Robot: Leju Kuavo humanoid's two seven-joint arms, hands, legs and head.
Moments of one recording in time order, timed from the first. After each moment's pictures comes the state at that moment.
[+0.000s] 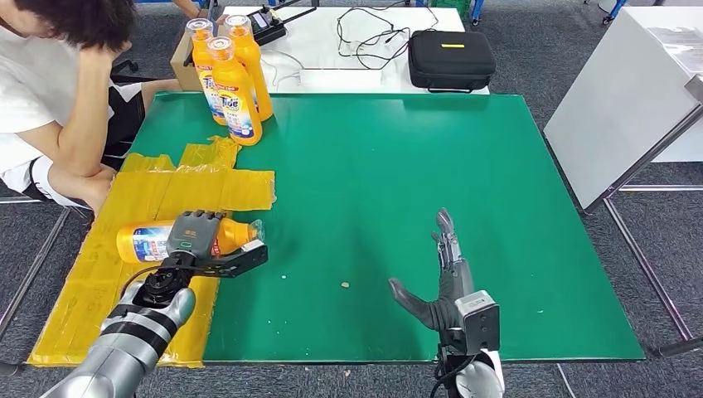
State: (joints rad) left arm -0.45 0.10 -0.32 -0.87 -1.38 0.24 0.09; right arm 0.08 0.14 0.19 -1.58 0.17 -0.07 -0.43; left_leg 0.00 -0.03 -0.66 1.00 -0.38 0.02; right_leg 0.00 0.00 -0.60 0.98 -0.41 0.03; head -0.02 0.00
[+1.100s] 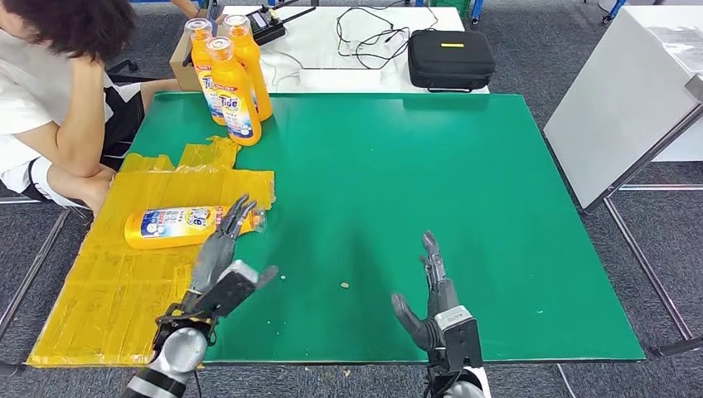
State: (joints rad) left arm -0.08 0.00 -0.31 -1.41 -0.50 0.26 -0.36; right arm 0.15 0.14 0.26 -1.54 0.18 -0.13 -0.41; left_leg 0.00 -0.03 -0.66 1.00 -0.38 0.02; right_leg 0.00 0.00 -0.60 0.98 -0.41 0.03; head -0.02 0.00
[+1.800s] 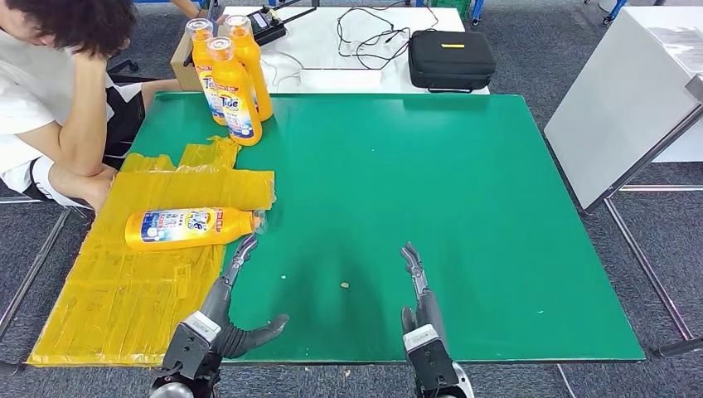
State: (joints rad) left arm 0.15 -0.05 -0.30 -1.62 -0.29 0.12 -0.43; right arm 0.16 0.12 0.35 -1.52 0.29 -0.25 -0.42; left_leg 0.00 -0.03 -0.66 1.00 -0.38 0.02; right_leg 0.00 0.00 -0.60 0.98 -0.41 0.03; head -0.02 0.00
